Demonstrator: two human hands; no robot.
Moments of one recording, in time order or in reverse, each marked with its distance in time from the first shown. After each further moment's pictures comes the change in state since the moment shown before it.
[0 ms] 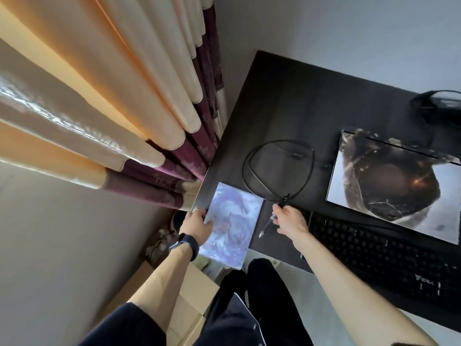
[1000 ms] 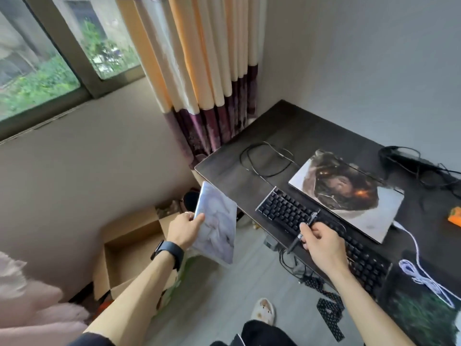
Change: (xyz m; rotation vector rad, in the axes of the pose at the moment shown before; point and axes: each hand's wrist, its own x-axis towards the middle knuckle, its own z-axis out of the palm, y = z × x) left_hand -0.379 0.036 0.185 -0.462 0.532 -0.089; right_hand -0.188 0.228 -0.261 -0.321 0.096 -0.743
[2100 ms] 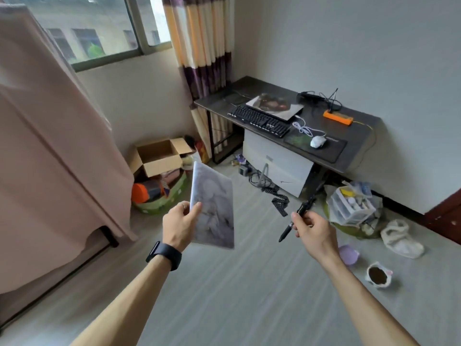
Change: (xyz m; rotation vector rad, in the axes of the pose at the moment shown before) left_hand -0.848 -0.301 0.081 -0.339 0.214 0.246; right_hand -0.799 0.344 -0.171 0.115 0.116 -0.122
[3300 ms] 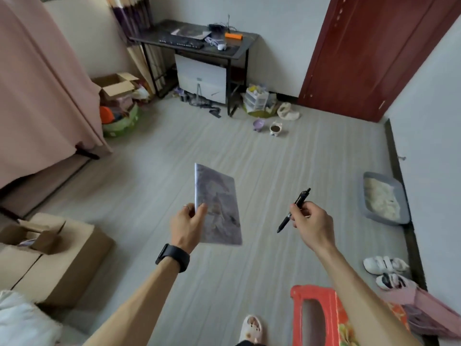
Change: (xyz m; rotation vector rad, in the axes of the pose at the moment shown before) left_hand -0.965 -0.282 -0.291 0.005 -0.354 0.135; right_hand -1.099 0.246 -0.155 0.002 0.283 0.262
